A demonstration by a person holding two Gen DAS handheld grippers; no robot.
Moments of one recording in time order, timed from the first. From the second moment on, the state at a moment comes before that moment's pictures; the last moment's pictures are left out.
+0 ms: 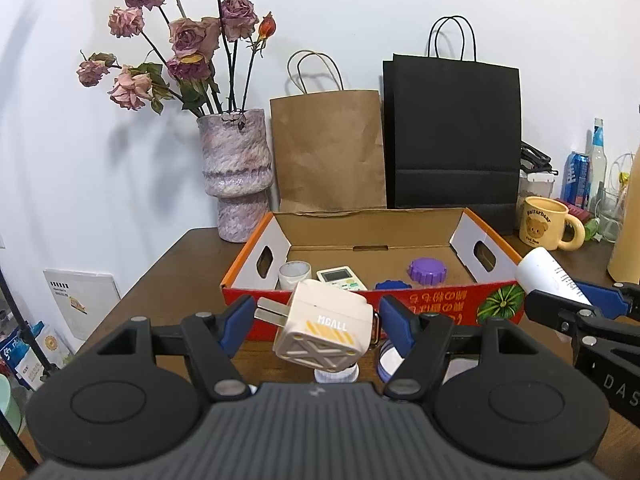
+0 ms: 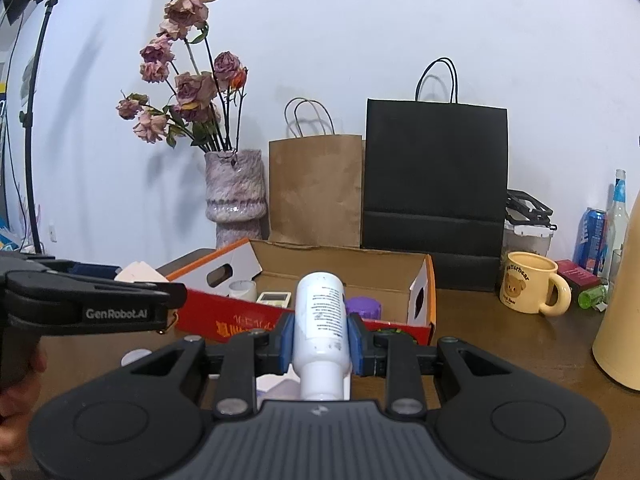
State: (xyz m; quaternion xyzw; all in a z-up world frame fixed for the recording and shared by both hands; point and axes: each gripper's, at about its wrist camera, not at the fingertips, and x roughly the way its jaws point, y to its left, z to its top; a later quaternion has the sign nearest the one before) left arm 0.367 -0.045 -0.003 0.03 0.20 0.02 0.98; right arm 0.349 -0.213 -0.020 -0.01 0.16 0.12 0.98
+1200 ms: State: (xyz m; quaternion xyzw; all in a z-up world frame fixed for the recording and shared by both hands) left arm 0.470 -0.048 0.008 0.00 0.19 0.03 0.98; right arm 0.458 -0.201 -0.016 -0.01 0.14 0.12 0.98
